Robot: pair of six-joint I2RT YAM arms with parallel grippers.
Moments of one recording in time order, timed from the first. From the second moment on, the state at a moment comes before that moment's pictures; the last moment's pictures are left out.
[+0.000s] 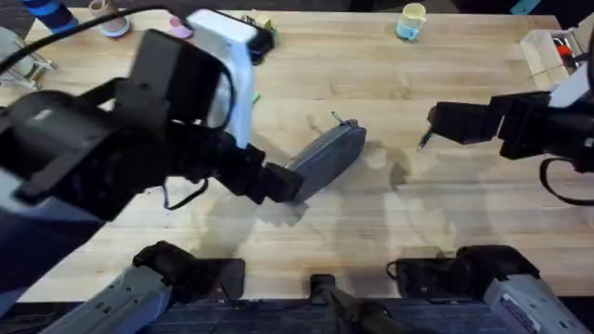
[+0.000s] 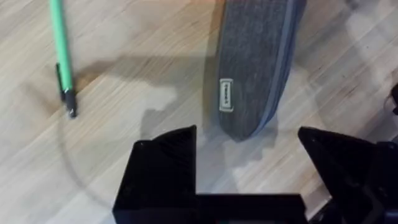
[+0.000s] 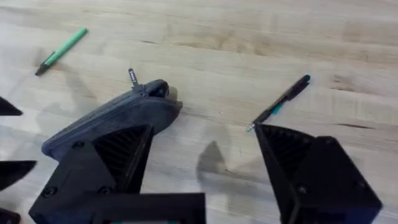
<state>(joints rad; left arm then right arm) -0.44 0.94 0.80 -0.93 0.29 0.08 0.00 0.72 0.92 -0.94 -0.23 -0.02</state>
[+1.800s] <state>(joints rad) -0.60 1.19 0.80 -0.76 0.18 0.08 0.00 0.72 0.92 -0.93 -0.23 -0.02</state>
